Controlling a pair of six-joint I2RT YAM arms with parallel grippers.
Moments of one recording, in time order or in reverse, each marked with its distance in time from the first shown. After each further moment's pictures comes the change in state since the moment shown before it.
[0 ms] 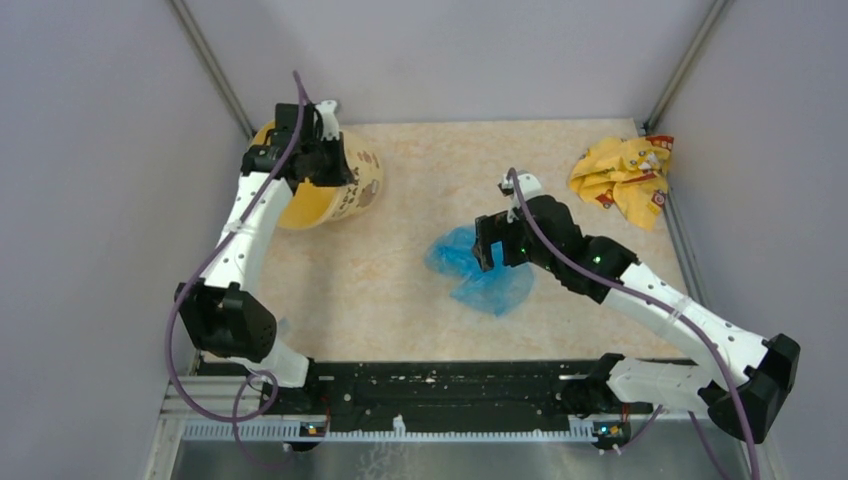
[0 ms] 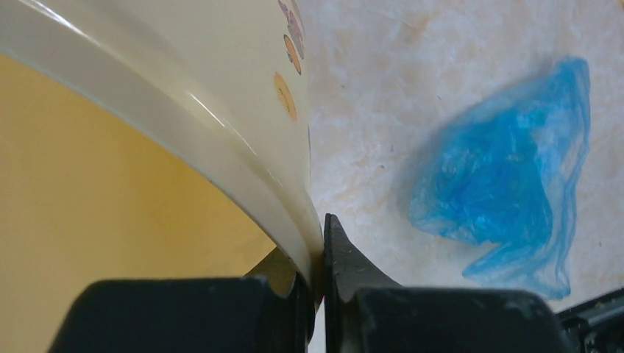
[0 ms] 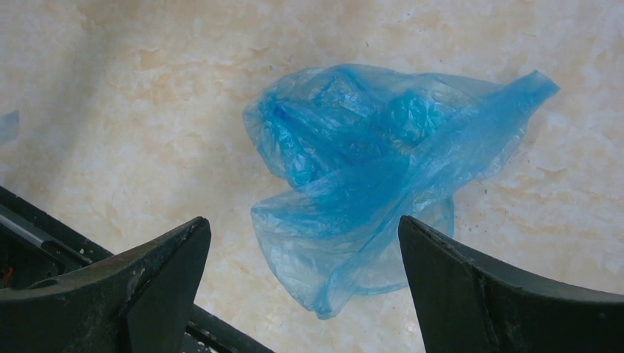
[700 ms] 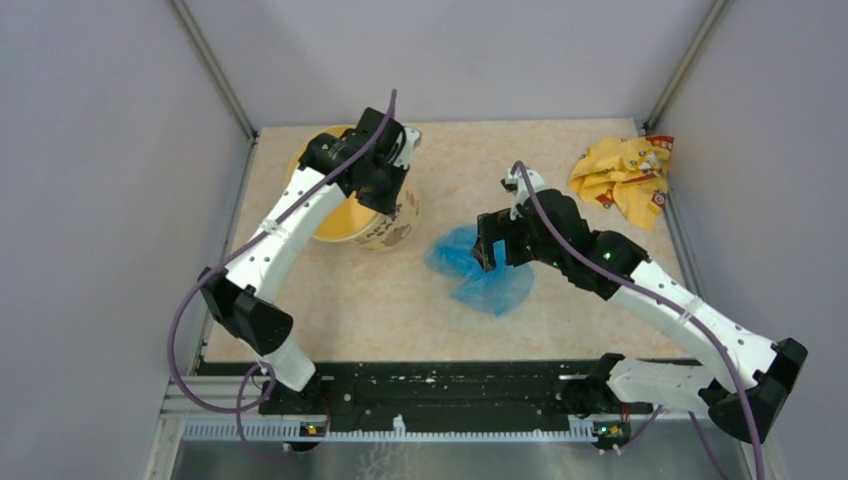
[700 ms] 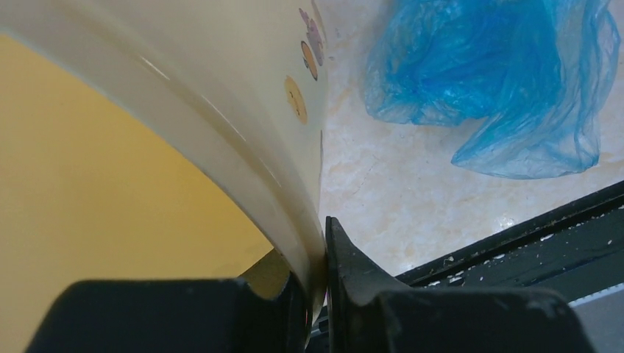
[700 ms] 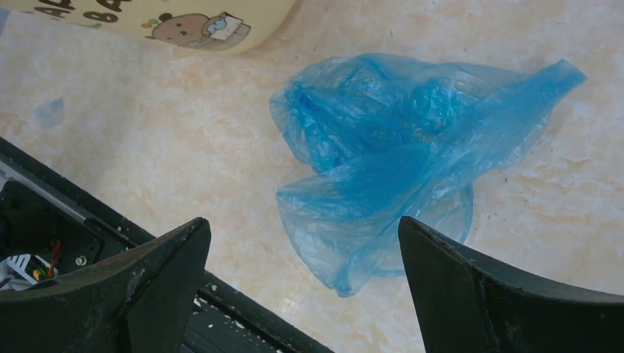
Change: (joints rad) left arm -0.422 0.081 0.251 -0.438 -0.257 0.046; right arm 0.000 -0.002 0.092 -0.105 -0.061 0.033
